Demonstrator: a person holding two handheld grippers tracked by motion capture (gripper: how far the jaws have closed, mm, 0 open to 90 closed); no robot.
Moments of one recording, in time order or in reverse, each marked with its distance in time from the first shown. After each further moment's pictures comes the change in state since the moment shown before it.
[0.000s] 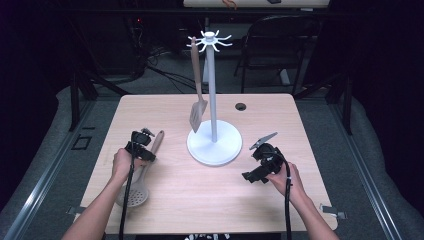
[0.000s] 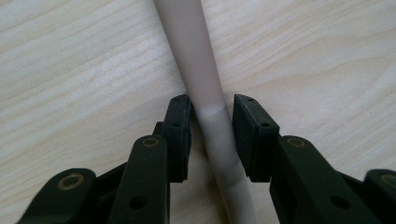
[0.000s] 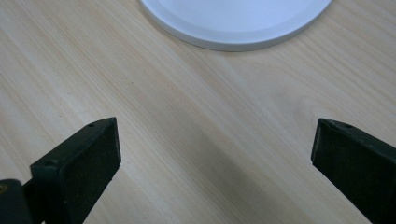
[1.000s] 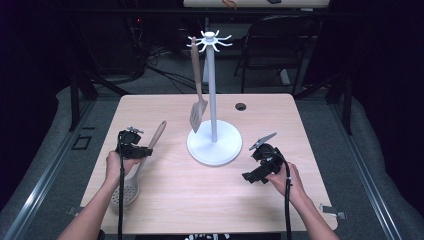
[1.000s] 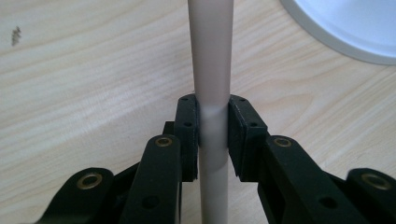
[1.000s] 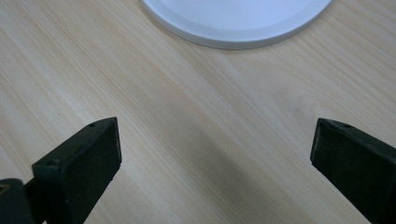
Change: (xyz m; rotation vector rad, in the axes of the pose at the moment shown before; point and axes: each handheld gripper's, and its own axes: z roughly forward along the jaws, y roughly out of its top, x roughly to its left) left arm 0.004 -0.022 -0.035 -0.263 -0.058 -0.054; right arm 0.001 0.000 0.000 0.018 -0.012 -0.008
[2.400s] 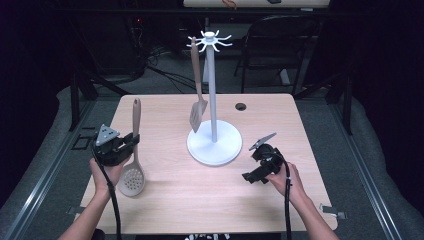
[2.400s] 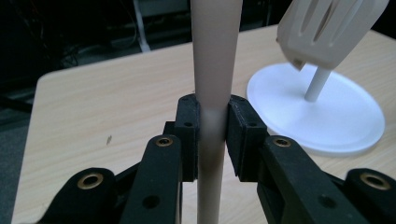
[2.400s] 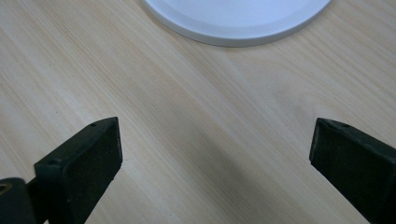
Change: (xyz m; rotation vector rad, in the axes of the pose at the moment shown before) left arm -0.033 -0.023 -0.089 -0.532 0.118 0.036; right arm 0.000 -0.001 0.002 0.003 0.002 0.001
